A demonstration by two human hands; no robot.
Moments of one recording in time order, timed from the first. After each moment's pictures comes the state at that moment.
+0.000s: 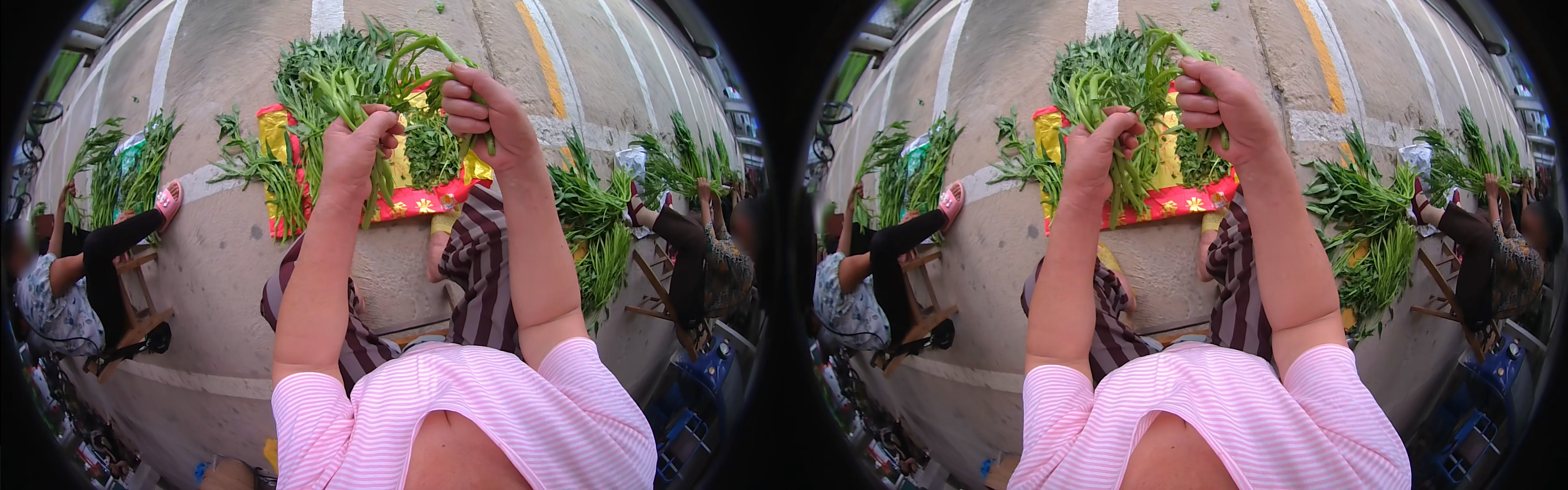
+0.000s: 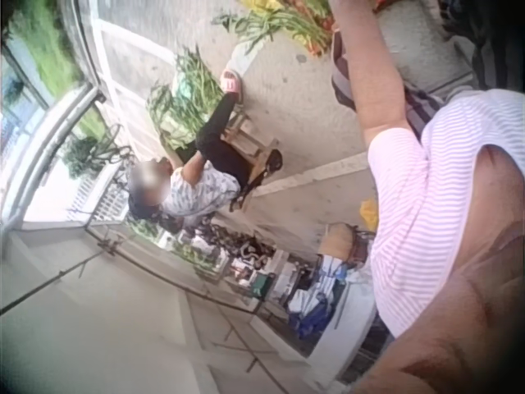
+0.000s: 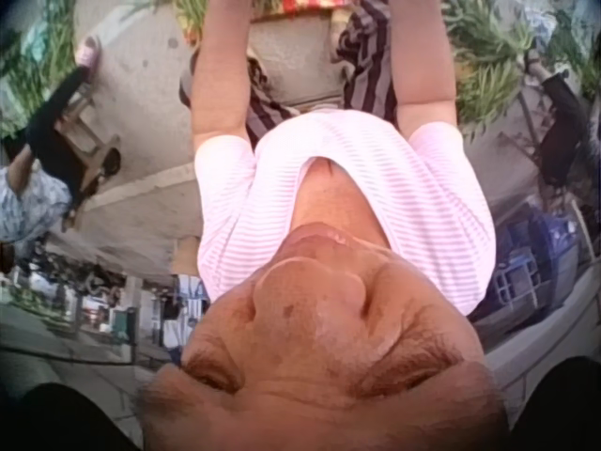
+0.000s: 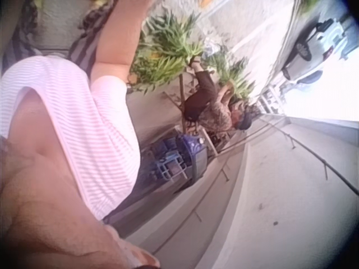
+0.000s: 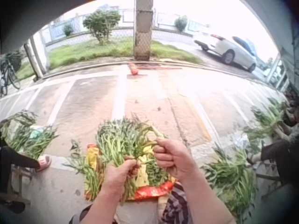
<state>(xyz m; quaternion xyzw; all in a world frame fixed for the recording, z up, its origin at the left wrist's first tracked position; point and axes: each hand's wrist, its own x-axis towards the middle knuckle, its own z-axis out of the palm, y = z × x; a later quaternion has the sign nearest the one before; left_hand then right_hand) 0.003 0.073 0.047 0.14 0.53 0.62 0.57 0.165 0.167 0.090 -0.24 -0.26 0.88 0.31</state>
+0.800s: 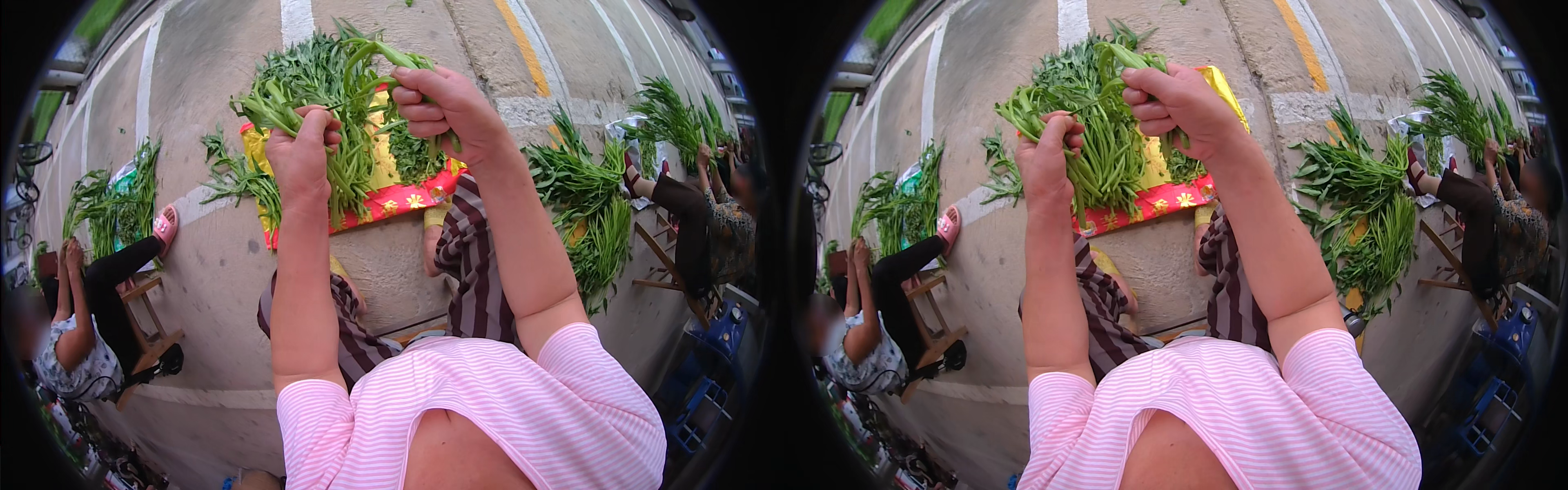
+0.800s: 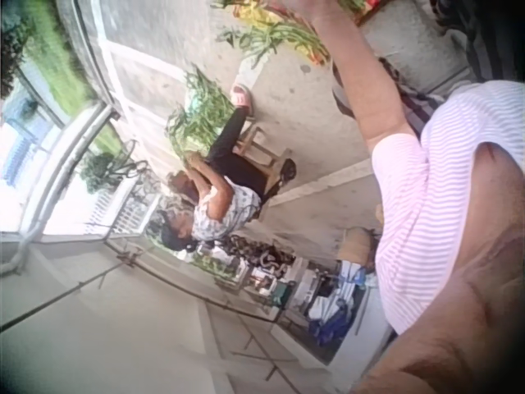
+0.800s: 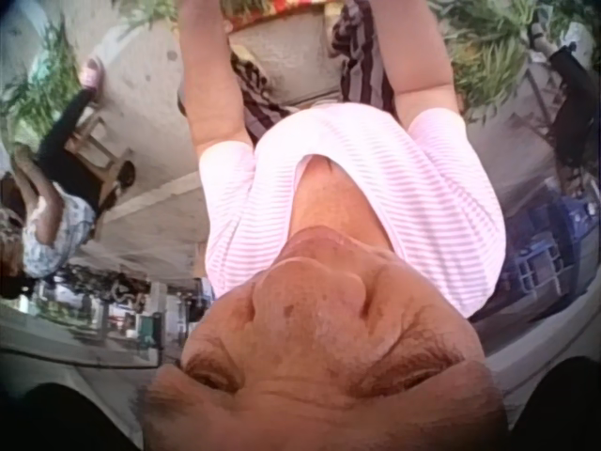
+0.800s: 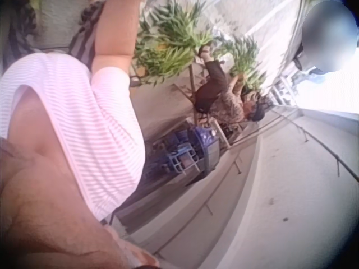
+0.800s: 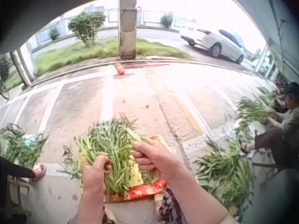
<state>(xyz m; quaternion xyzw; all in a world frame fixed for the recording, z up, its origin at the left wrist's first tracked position) -0.009 0.080 0.056 0.16 0.59 0.66 0.44 0.163 0.161 0.096 -0.27 -0.36 0.85 0.27</state>
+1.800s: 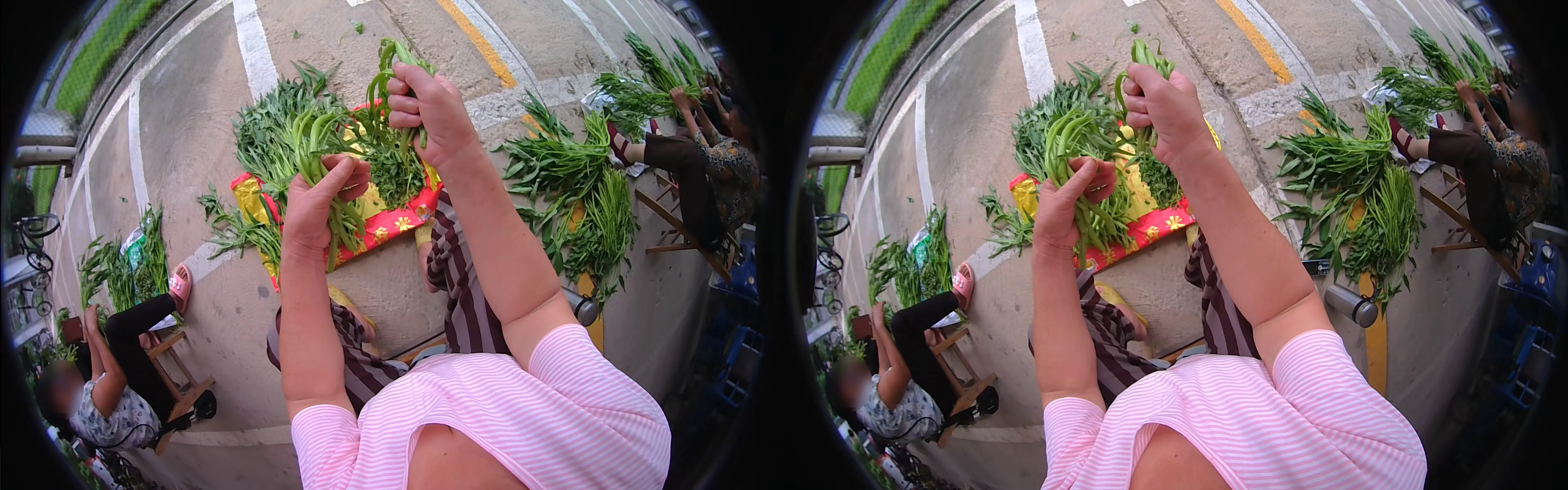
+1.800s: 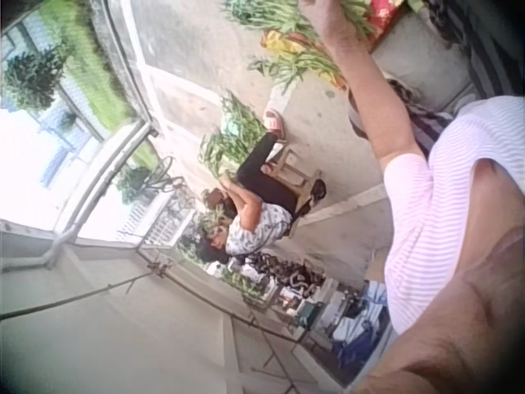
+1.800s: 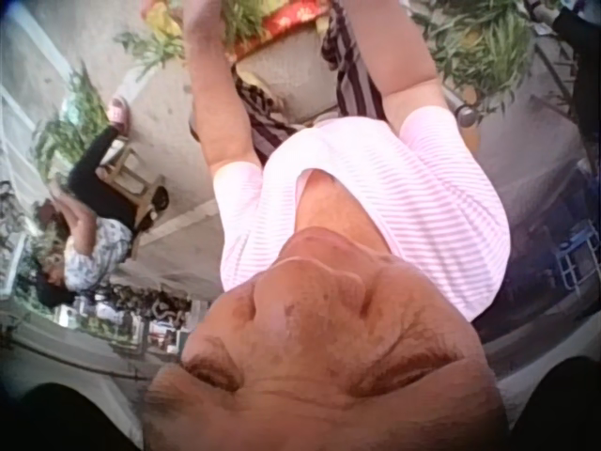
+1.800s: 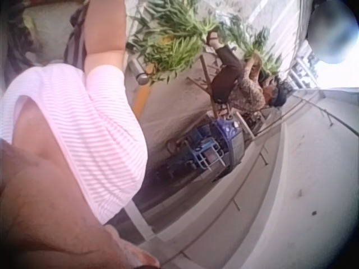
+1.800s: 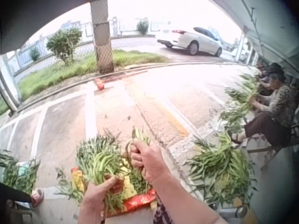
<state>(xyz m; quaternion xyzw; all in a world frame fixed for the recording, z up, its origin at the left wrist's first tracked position) 0.030 0.085 0.059 0.23 0.48 0.50 0.68 0.200 0.181 0.106 -0.34 -0.23 0.75 0.53</state>
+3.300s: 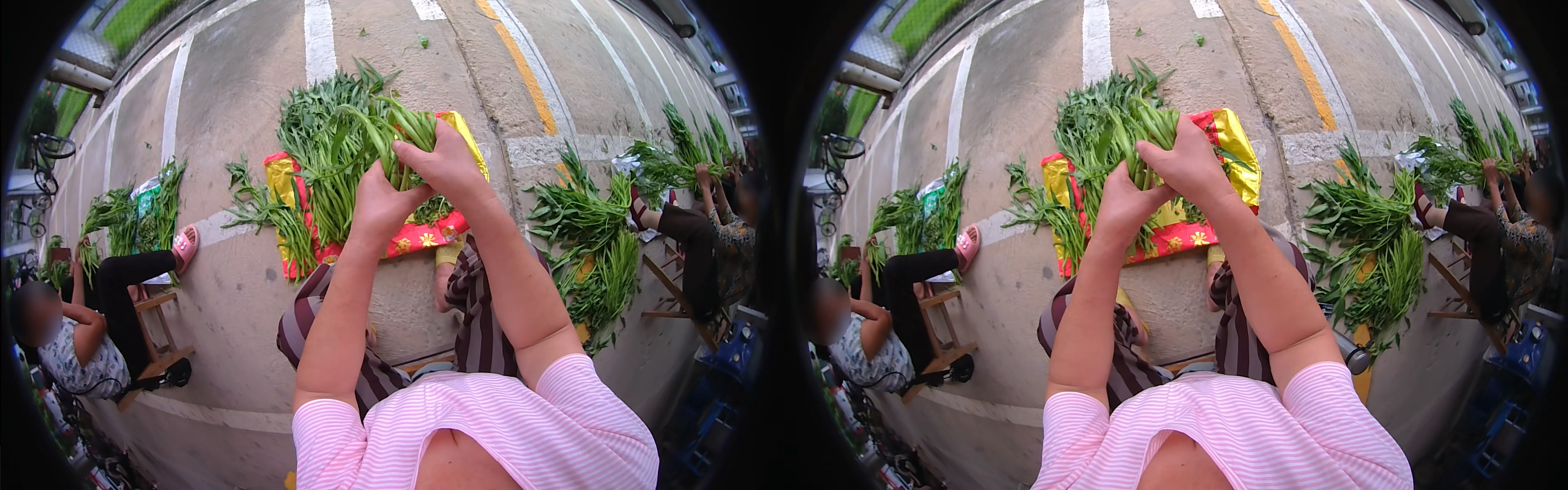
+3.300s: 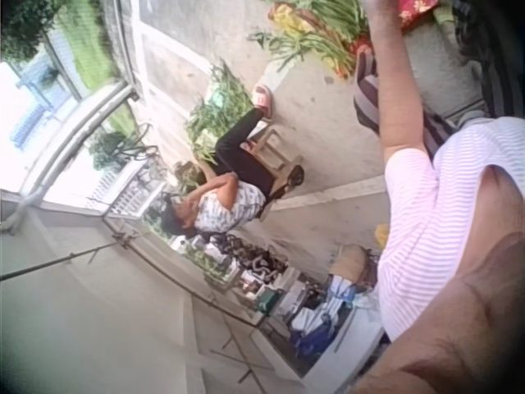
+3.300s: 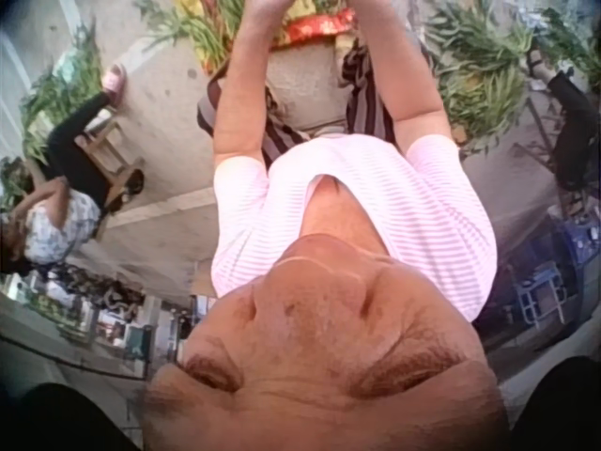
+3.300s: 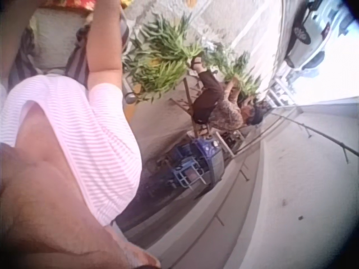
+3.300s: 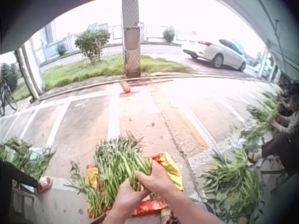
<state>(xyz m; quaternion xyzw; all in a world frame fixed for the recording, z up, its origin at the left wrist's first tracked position) 0.041 0.078 0.070 0.38 0.61 0.47 0.52 0.149 0.156 0.062 -0.50 -0.63 0.52 0.30</state>
